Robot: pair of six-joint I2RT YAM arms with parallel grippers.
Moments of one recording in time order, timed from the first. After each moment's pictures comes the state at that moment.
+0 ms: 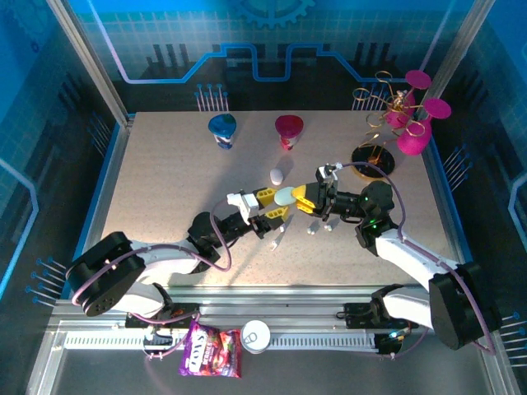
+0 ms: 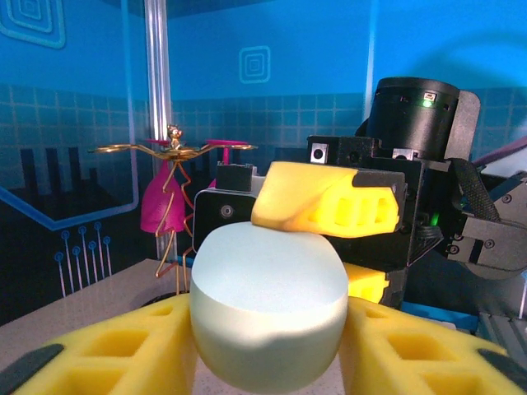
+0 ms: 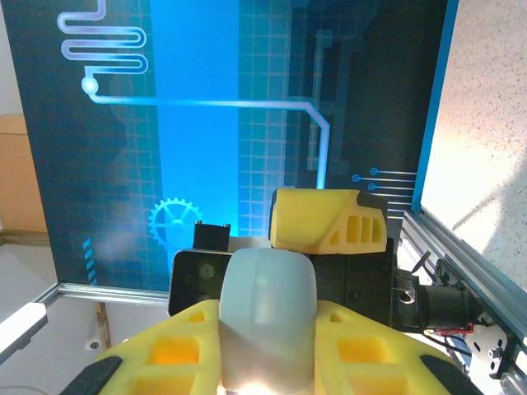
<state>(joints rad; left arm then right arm) -0.80 1.41 0.44 1.28 0.27 -0.09 0.35 1.17 0.50 0.87 -1.03 1.70</state>
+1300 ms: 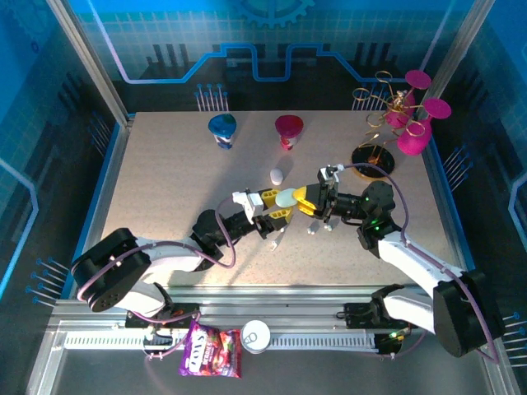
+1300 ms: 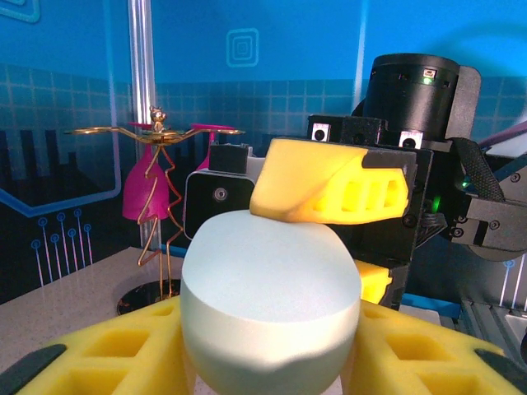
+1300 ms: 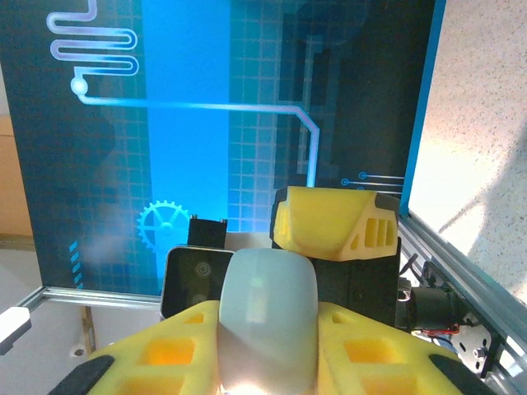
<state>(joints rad) -0.80 1.45 0.47 1.27 0.30 -0.11 0.35 1.12 0.50 0.76 -1.02 1.63</state>
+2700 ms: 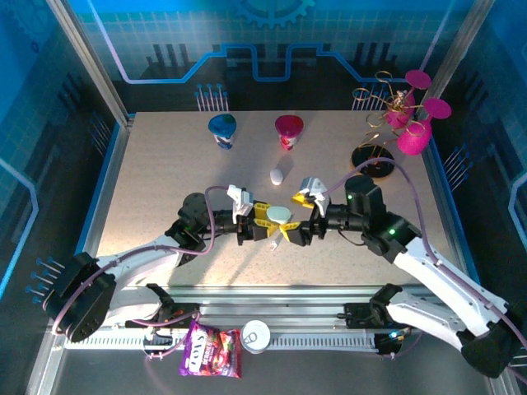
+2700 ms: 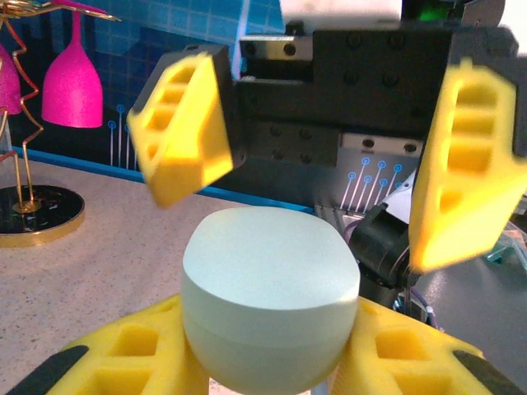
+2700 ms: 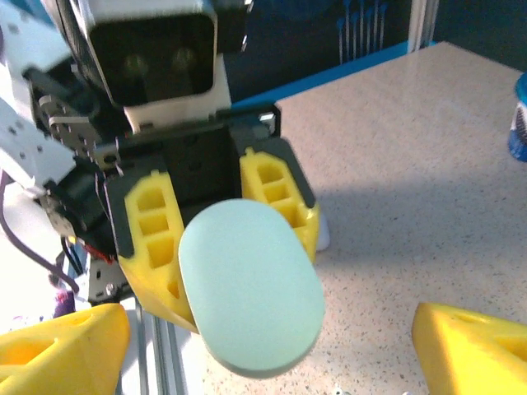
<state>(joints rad) -0.62 1.21 0.49 0.77 0.84 -0.22 0.65 0.93 0.83 -0.32 -0.55 -0.07</state>
